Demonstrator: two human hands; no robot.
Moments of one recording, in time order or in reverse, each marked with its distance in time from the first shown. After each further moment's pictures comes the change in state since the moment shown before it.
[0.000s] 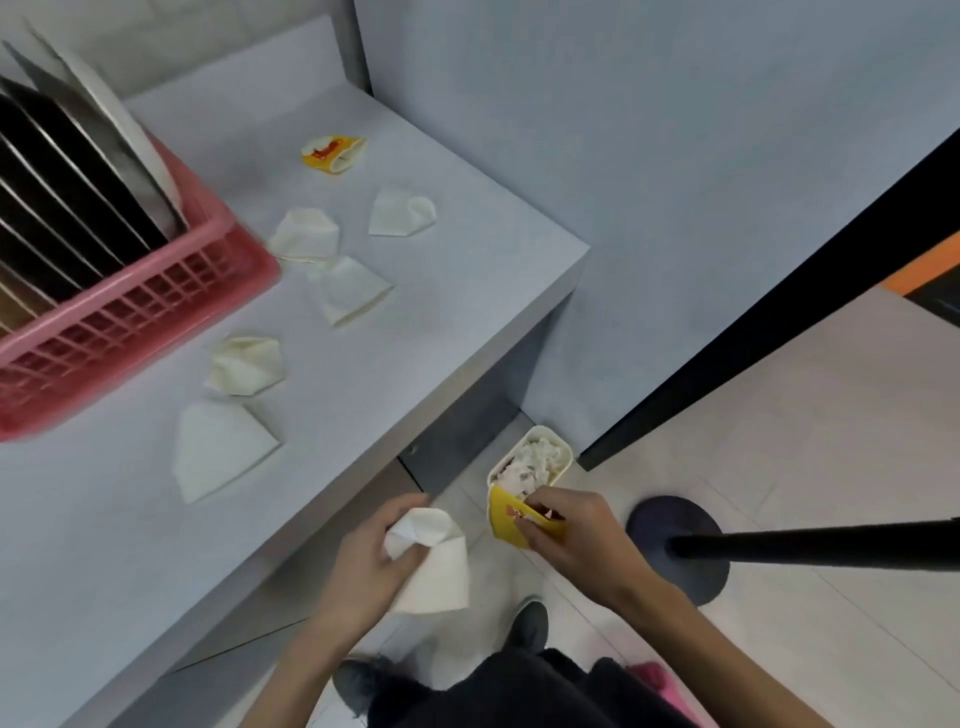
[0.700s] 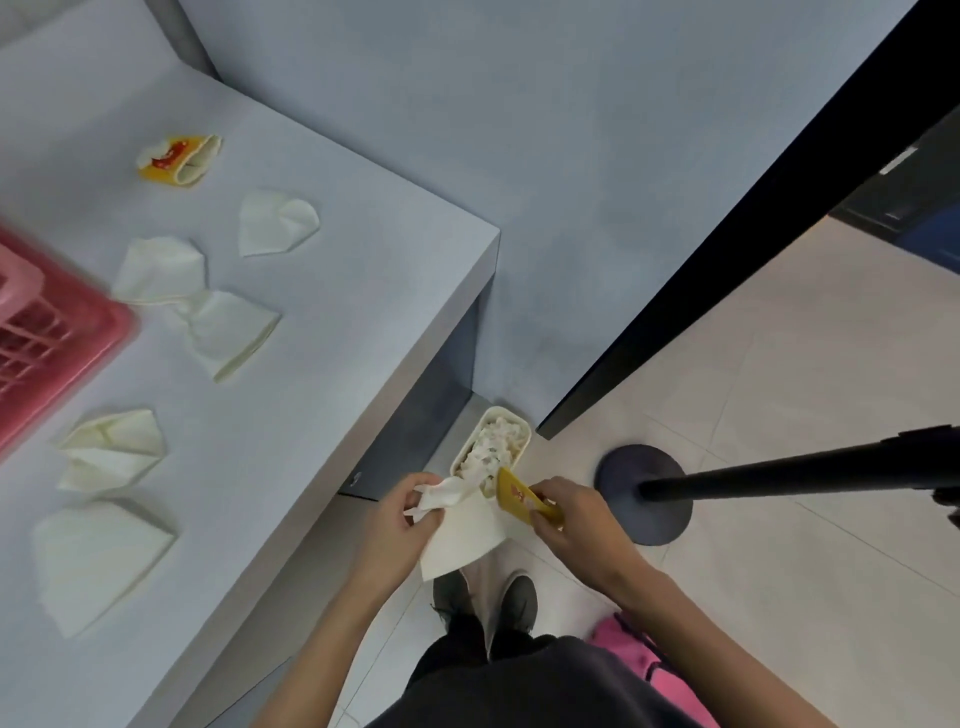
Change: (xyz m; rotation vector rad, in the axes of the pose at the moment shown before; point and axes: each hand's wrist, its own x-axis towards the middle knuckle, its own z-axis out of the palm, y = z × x) left_hand 0.100 0.021 0.072 0.045 -0.158 -0.057; right_hand 0.003 0.071 -0.013 0.003 0.061 0.337
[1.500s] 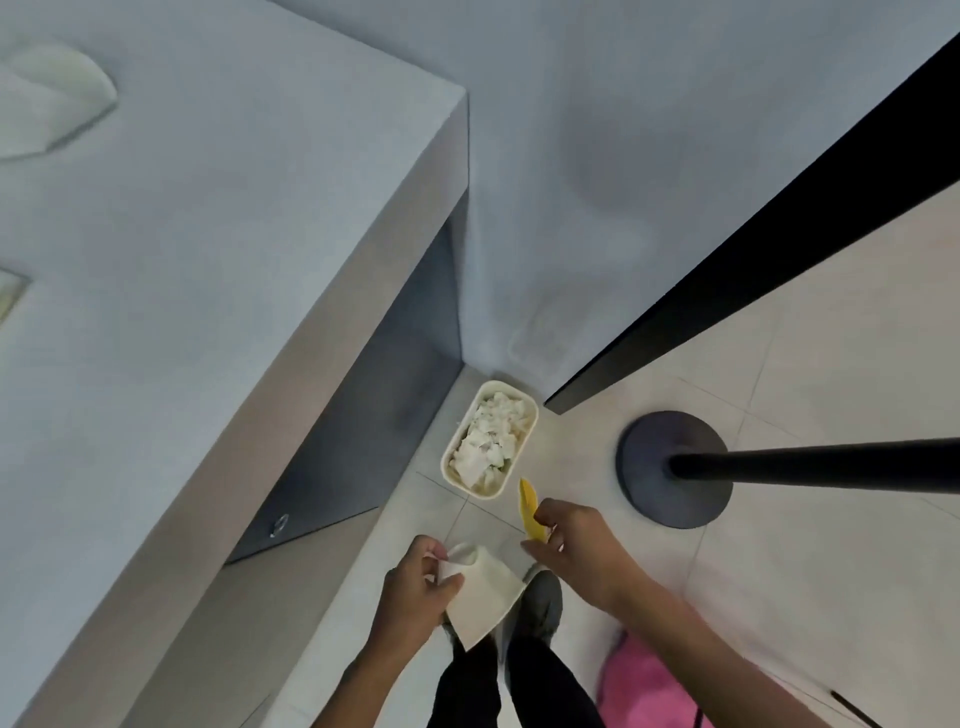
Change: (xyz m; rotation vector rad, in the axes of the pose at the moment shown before) left_hand 0.112 -0.165 0.103 0.113 -0.158 -0.306; right_hand 0.097 0.145 0.114 0.076 -0.169 0.131
